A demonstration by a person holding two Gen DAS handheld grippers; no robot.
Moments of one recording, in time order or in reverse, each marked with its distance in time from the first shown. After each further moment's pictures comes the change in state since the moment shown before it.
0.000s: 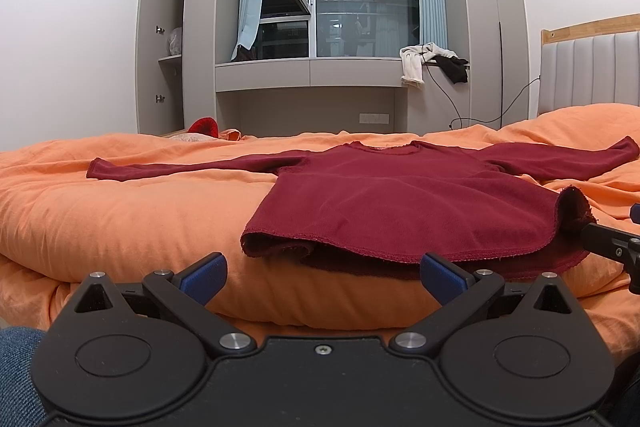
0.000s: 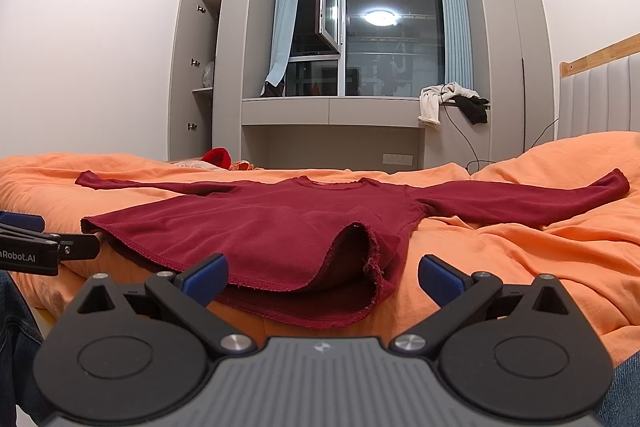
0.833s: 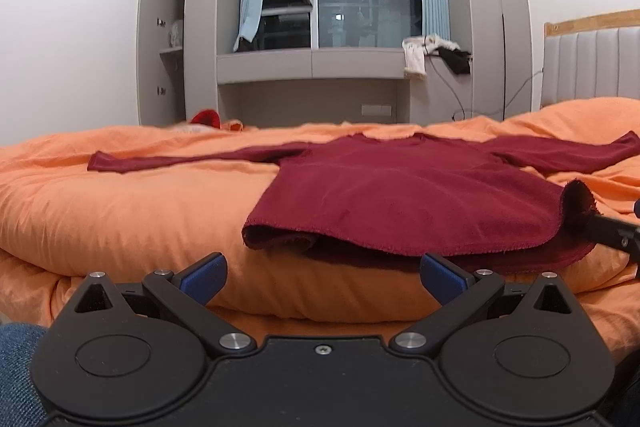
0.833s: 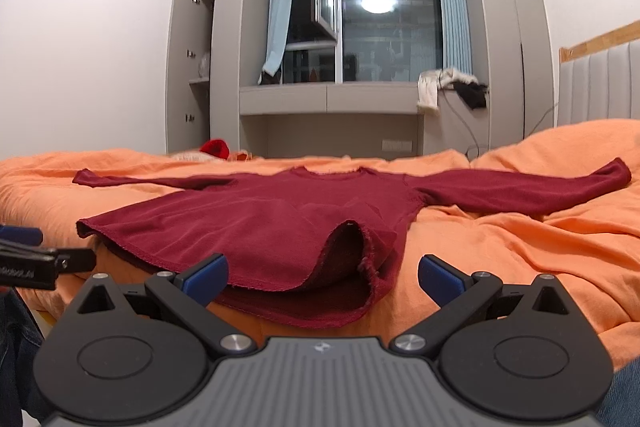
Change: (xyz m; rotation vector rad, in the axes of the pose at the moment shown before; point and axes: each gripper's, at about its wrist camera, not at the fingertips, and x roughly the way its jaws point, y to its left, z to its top) left arm 0.008 0.007 -0.001 -0.009 0.058 -0.002; right arm 0.011 -0.010 0.012 0.027 0.065 0.004
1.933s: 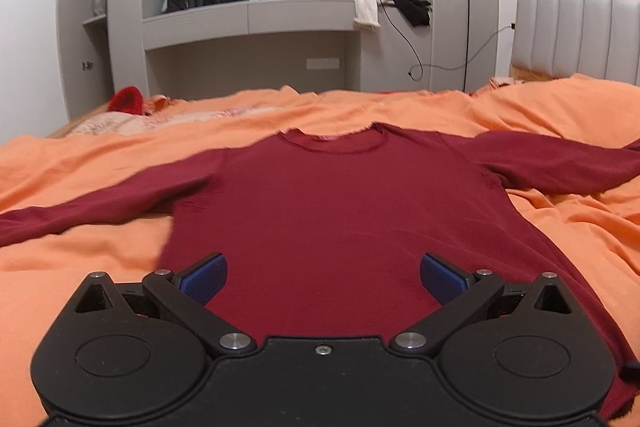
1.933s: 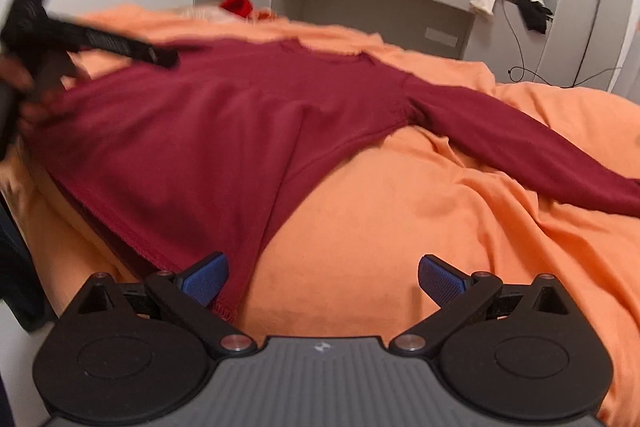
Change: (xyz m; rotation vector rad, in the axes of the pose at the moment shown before) left arm 0.202 -0.049 0.123 0.068 0.164 -0.158; right arm 0.095 -0.094 0.035 -0.200 0.429 0.090
